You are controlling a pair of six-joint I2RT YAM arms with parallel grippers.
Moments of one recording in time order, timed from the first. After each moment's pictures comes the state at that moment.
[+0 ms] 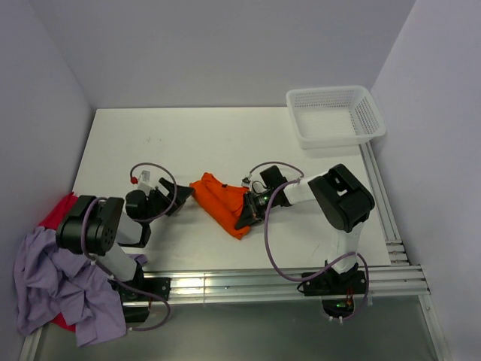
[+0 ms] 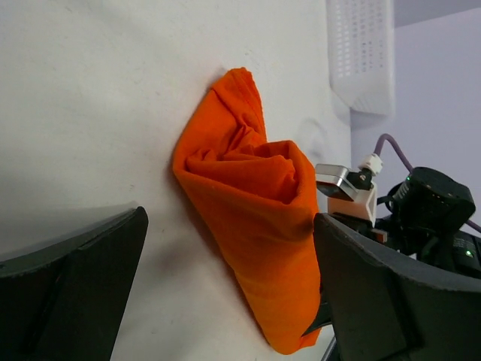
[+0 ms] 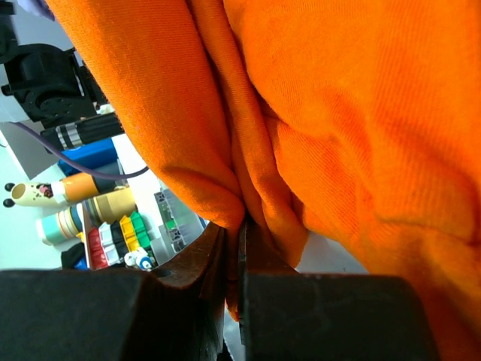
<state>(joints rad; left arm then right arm) -0.11 1.59 0.17 1.10 0.46 -0.97 0.53 1.88 0.80 0.04 -0.99 0.54</state>
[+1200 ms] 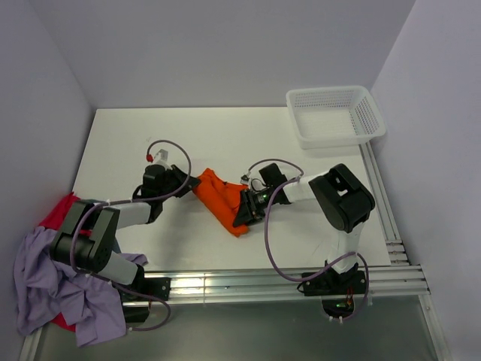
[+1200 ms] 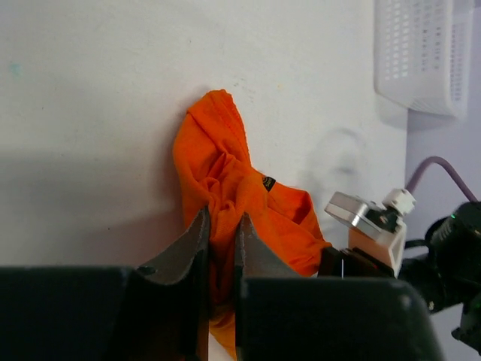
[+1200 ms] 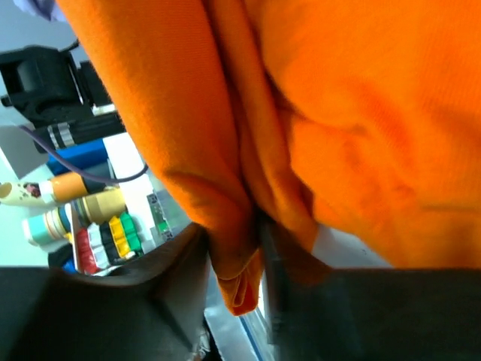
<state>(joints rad) -0.28 1.51 0.47 0.62 0.25 -0.88 0.53 1.88 0.82 0.02 -0.98 0.52</state>
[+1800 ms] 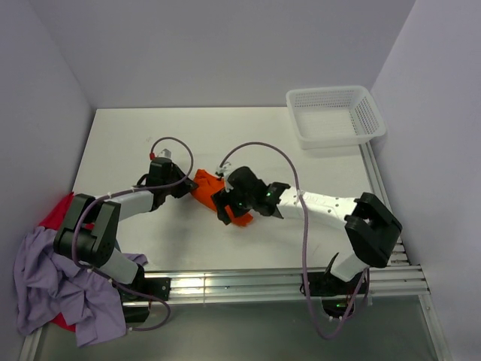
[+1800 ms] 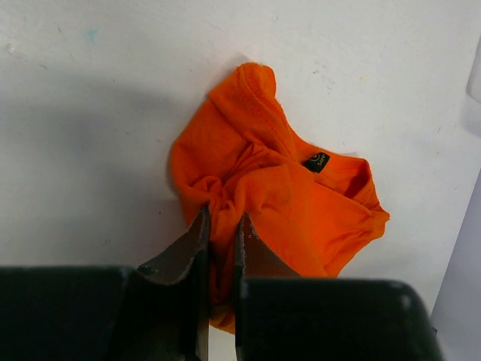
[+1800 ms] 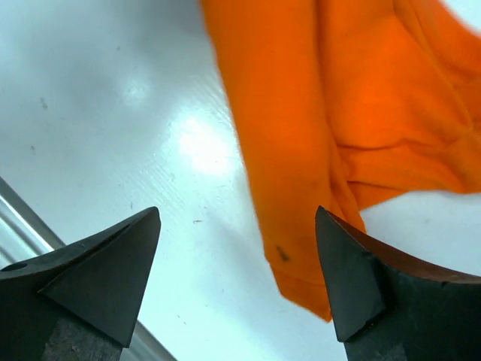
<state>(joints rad) -0.30 1.55 0.65 0.21 0.16 -0.85 0.87 1.56 0.98 -0.26 -0.08 0.29</state>
